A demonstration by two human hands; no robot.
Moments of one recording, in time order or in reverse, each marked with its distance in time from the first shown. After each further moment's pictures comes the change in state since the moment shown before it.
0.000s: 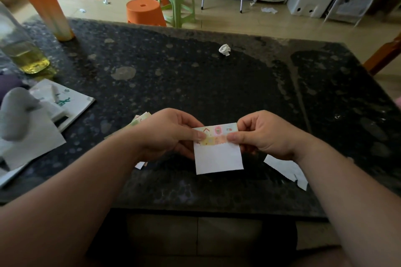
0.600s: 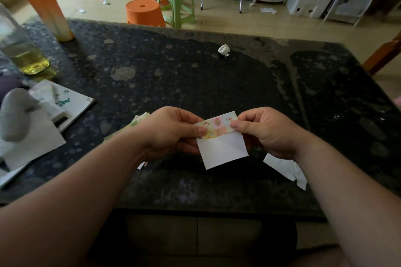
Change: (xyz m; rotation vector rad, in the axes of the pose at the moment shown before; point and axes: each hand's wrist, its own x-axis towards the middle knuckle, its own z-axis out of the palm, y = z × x) left_hand 0.003 0.002 0.002 -0.070 0.053 0.004; right_hand 0.002 0.001 0.001 0.223 0.059 0.005
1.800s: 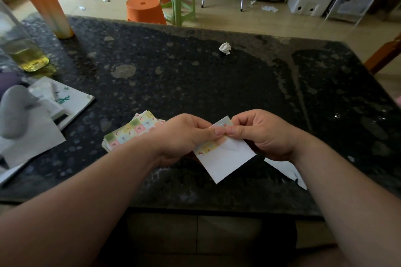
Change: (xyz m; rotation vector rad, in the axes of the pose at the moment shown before) left_hand 0.004 -0.011 0.019 0.167 -0.083 0.049; right_hand 0.002 0.003 0.007 0.042 -0.205 -0.052
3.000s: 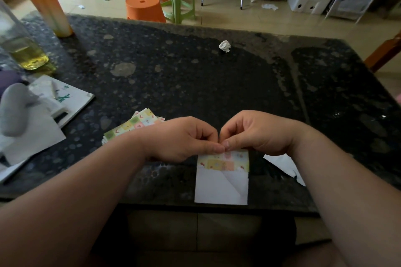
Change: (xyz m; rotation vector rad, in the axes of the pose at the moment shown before) left_hand -0.012 0.015 -0.008 0.599 -0.221 0.200; right_hand -0.003 -0.024 0.004 -0.300 -0.273 0.069
